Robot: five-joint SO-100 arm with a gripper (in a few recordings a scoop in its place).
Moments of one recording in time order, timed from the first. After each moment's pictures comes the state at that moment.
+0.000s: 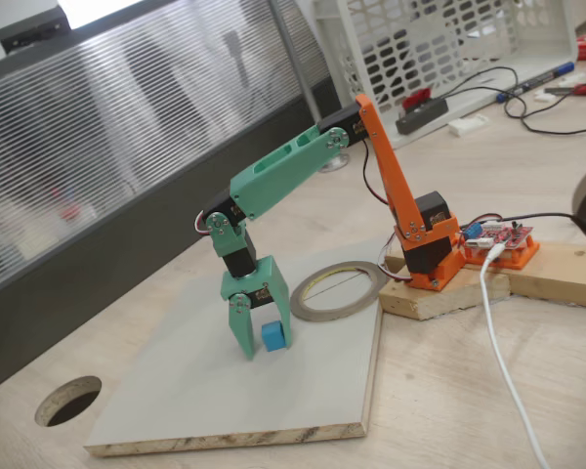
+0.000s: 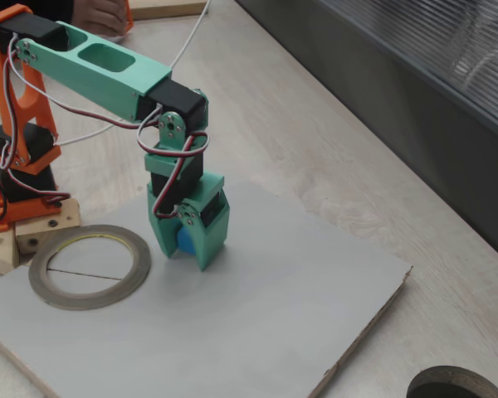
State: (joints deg) arm -10.0 81.4 99.1 77.5 101.4
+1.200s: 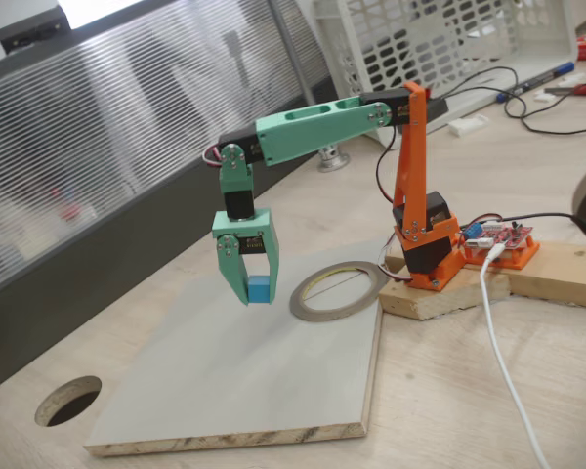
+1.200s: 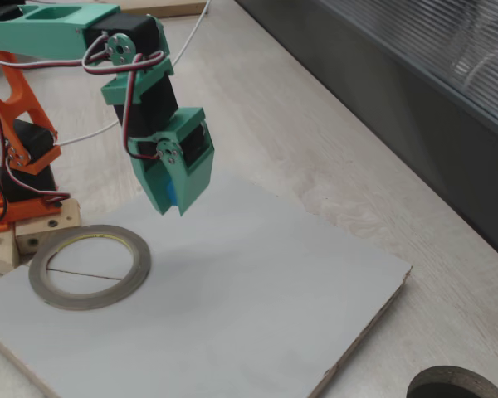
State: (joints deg) arm -9.2 103.7 99.2 78.3 101.4
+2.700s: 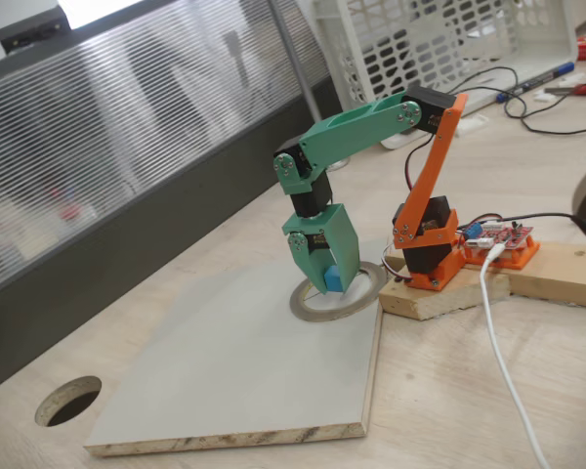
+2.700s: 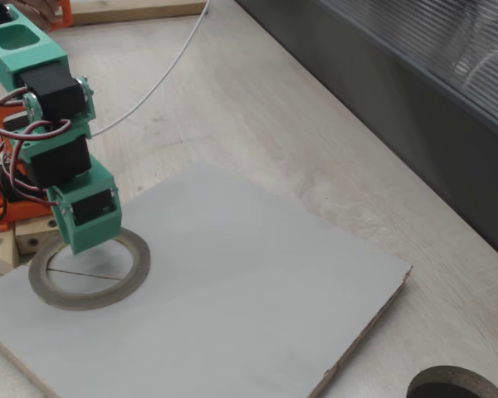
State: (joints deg) arm 16.7 120.0 131.1 77.6 101.4
